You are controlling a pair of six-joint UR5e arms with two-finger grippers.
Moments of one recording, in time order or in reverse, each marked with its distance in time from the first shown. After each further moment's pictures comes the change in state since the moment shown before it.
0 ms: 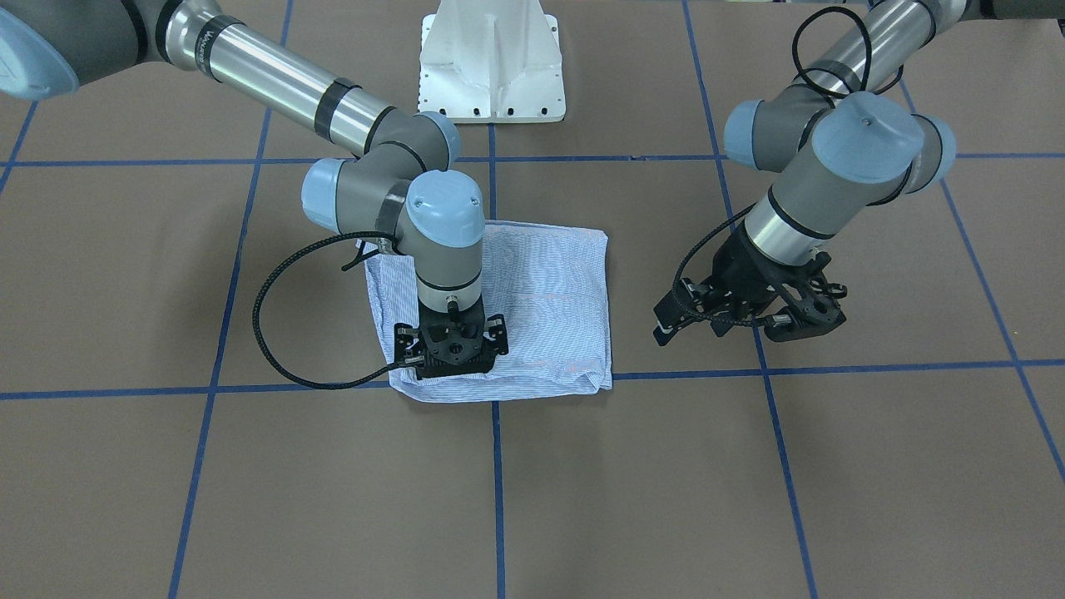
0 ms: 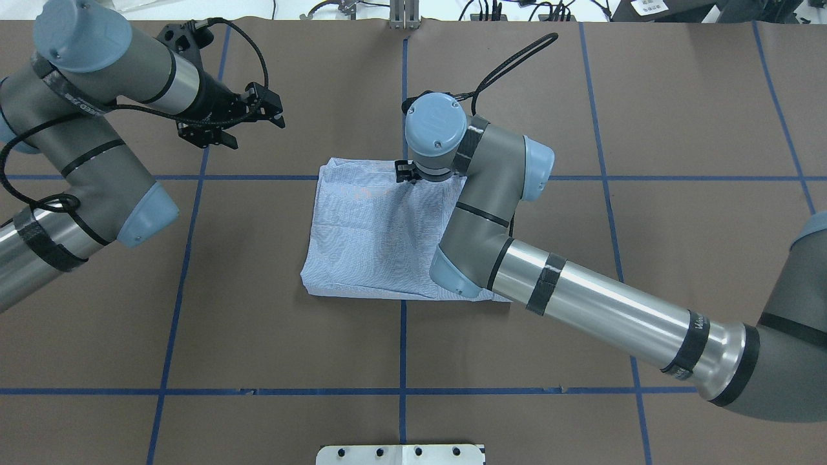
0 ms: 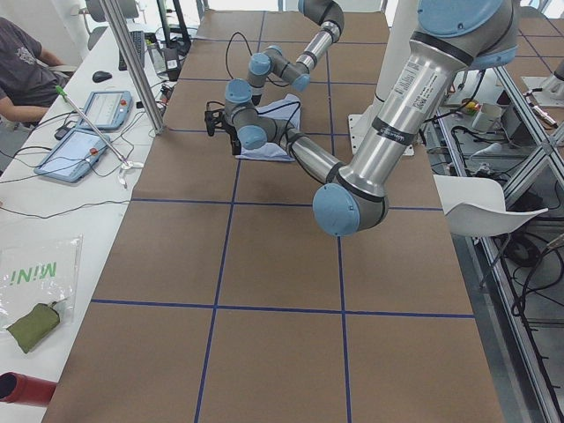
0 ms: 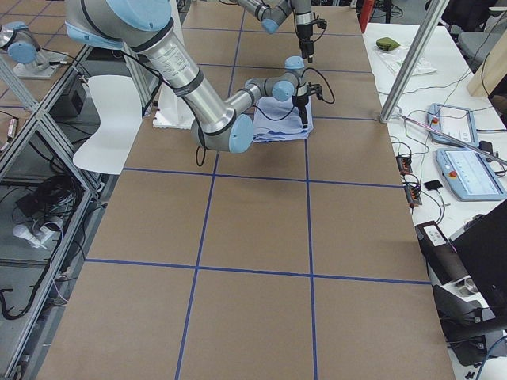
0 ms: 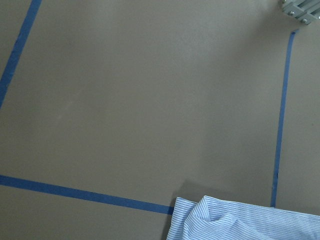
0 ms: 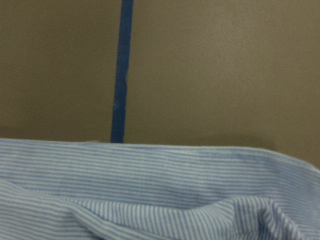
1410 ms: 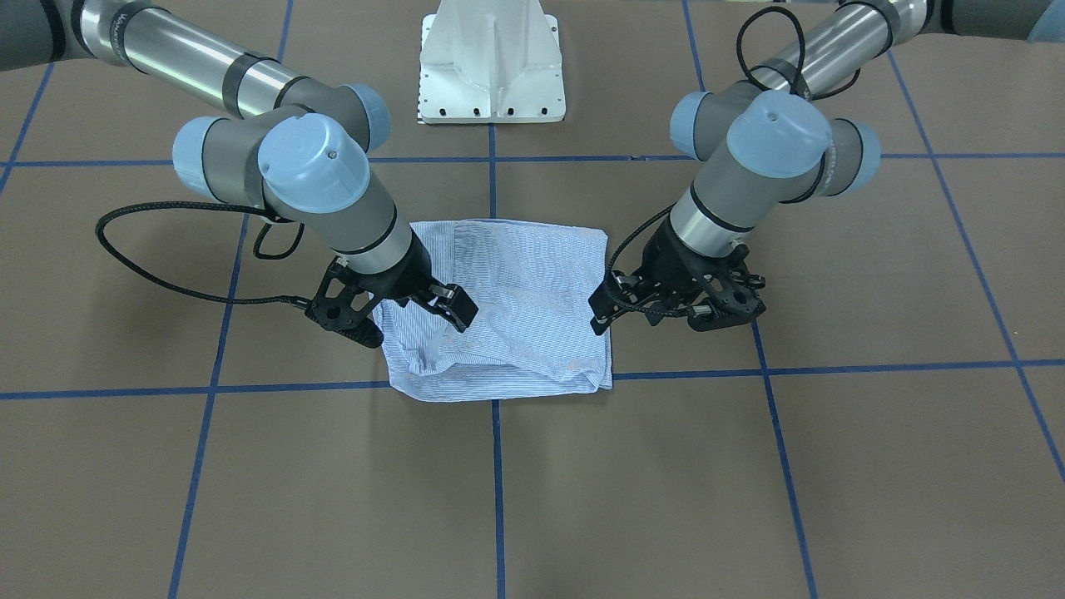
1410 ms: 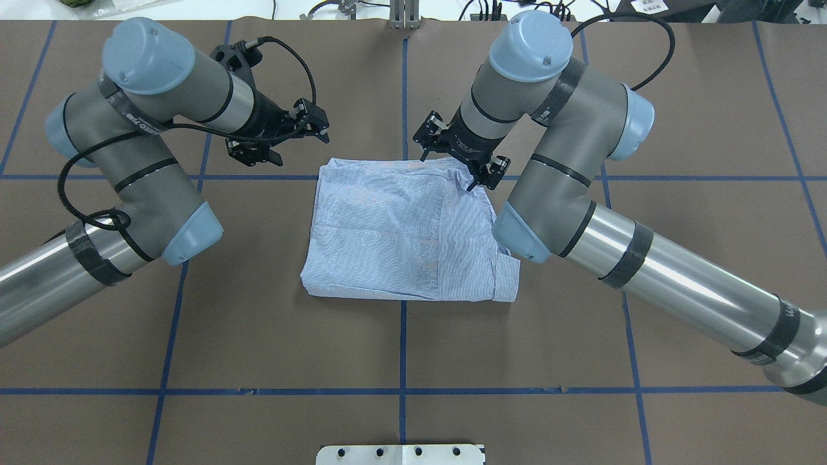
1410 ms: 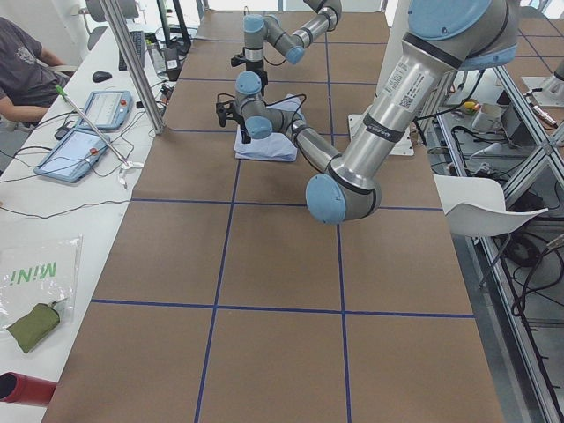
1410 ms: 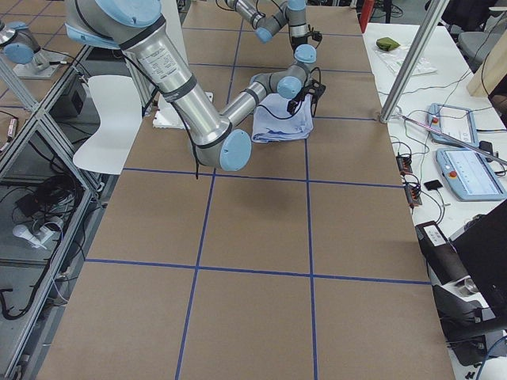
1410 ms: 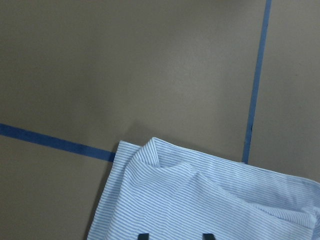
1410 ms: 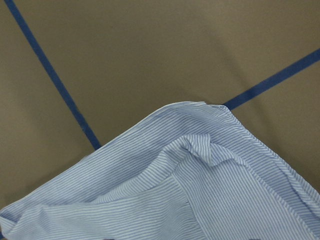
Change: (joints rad) left arm 0.077 -0.070 0.023 0.000 0.033 -0.100; right arm 0.122 -0.145 0.305 -0.006 0.434 0.631
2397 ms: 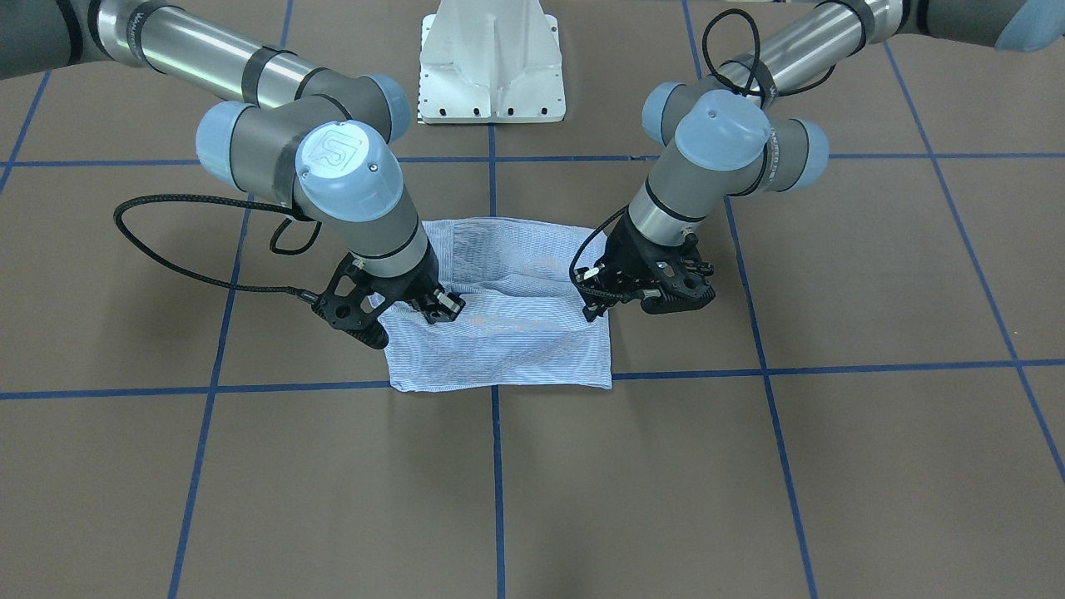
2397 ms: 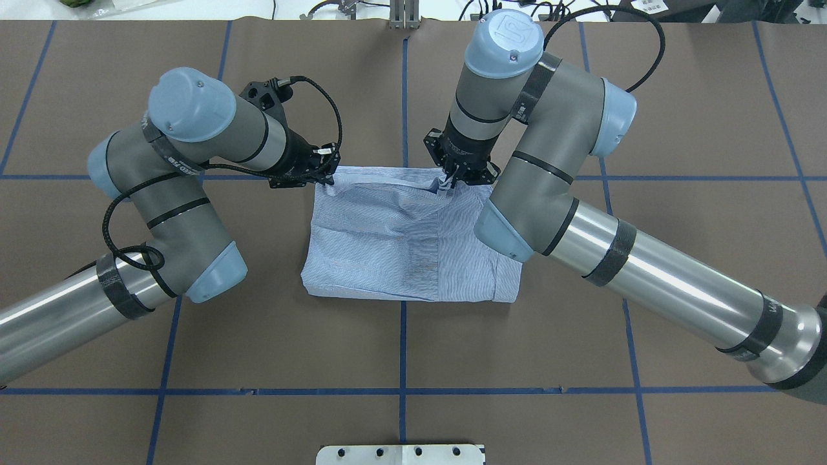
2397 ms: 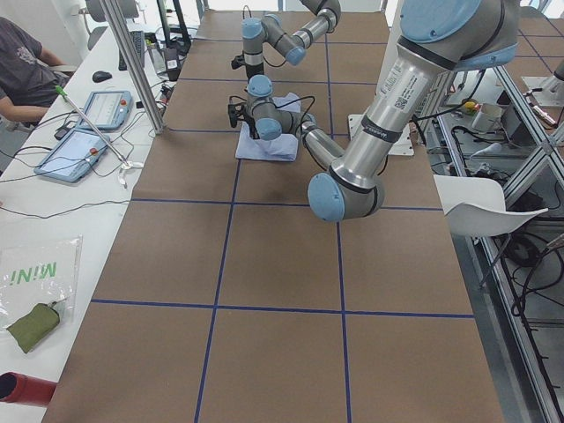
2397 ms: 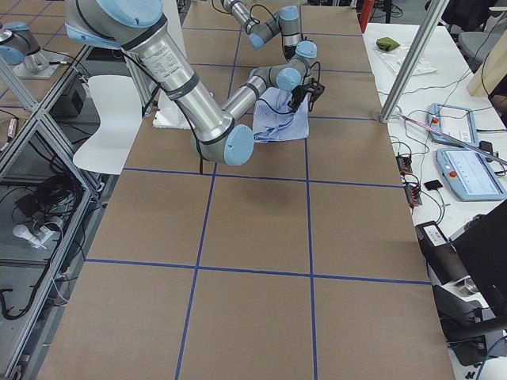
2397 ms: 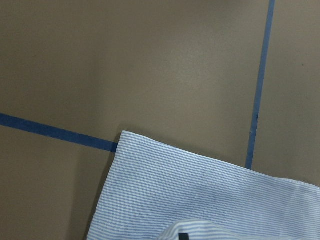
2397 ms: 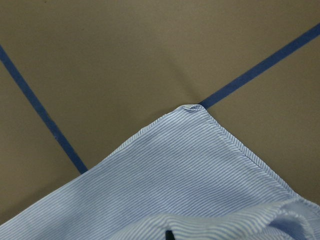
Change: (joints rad) left arm 0.103 -0.012 0.008 -0.011 0.097 -0.012; right arm -0.003 0.043 -0.022 -0.180 0.000 0.018
